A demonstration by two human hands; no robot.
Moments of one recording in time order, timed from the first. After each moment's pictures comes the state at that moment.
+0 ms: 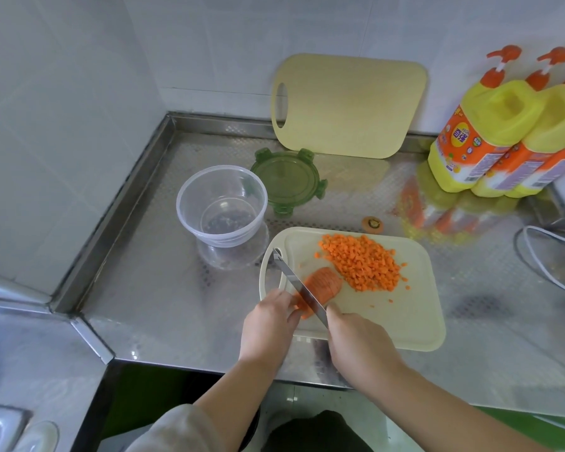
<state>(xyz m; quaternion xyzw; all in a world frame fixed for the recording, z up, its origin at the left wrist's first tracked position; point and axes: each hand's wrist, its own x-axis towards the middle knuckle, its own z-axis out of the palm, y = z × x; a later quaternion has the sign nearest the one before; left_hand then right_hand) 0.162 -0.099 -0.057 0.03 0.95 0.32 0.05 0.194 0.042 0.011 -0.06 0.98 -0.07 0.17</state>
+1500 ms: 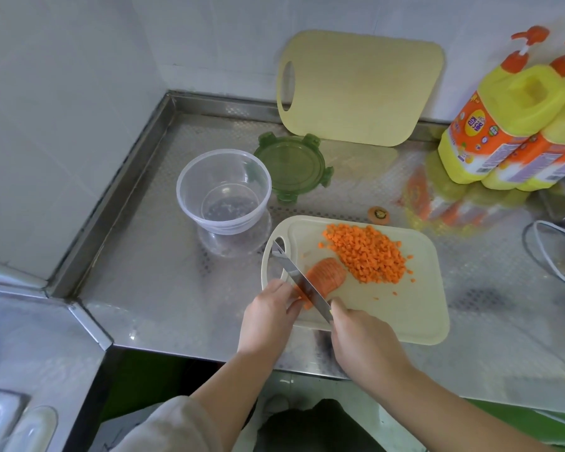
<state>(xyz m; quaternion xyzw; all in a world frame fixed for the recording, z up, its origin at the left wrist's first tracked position) 0.164 -0.102 -0.055 0.03 0.93 0.37 0.03 0.196 0.041 0.005 -0.06 0.98 -0.07 0.15</state>
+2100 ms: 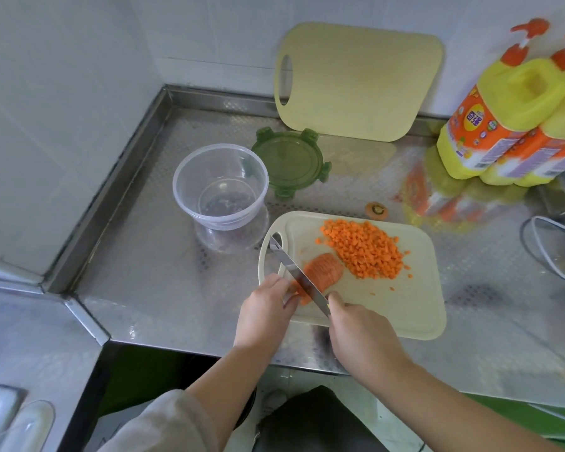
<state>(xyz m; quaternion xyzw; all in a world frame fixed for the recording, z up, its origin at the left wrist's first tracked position) 0.164 -0.102 -0.054 0.03 0.93 0.36 0.04 0.197 0.042 0.010 -0.06 0.98 -0.07 0.16</state>
